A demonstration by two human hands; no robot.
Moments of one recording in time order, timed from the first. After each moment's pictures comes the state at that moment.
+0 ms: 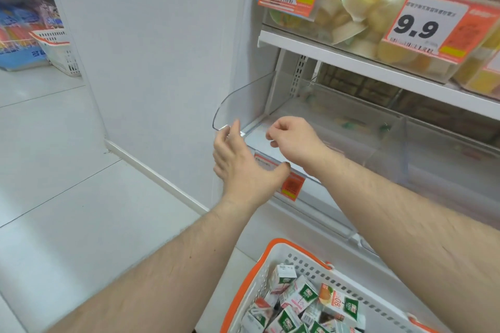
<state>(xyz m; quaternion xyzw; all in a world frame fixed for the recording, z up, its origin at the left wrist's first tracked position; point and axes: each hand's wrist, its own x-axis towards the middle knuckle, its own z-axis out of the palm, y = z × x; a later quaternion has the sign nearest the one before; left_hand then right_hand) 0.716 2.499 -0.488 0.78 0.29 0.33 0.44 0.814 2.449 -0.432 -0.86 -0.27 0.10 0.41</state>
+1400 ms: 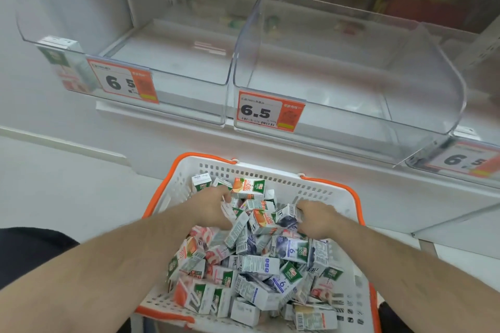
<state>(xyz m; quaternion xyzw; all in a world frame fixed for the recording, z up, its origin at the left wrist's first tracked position) 0.683 2.347 -0.663 0.92 0.03 -0.28 0.28 0.727 2.078 -0.662 -0.94 -0.14 0.31 0.01</state>
